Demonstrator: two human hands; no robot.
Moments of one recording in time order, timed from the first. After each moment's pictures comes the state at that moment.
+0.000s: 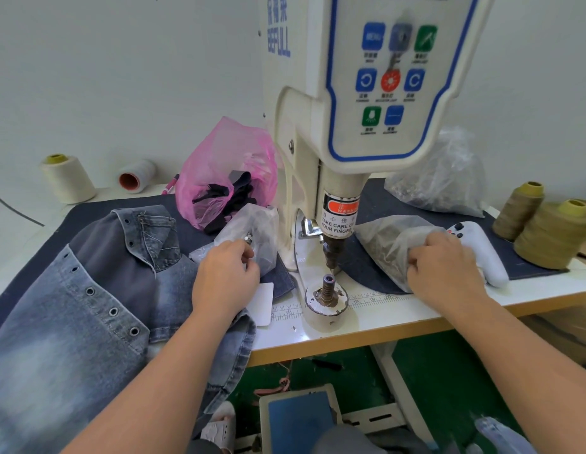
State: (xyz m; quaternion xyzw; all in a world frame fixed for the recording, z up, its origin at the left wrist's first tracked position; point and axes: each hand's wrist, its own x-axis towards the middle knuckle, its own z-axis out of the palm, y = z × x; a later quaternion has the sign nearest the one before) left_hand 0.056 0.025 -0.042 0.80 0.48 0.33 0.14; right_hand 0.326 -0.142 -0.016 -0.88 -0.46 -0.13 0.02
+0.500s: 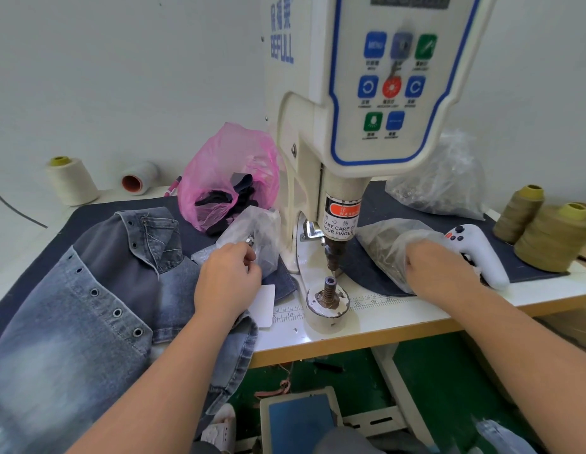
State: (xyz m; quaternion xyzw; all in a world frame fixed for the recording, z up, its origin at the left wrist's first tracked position) left_hand 0.056 0.026 -0.043 0.80 0.48 0.33 0.14; right_hand 0.321 -0.132 -0.003 -0.88 -0.48 -0.03 0.05
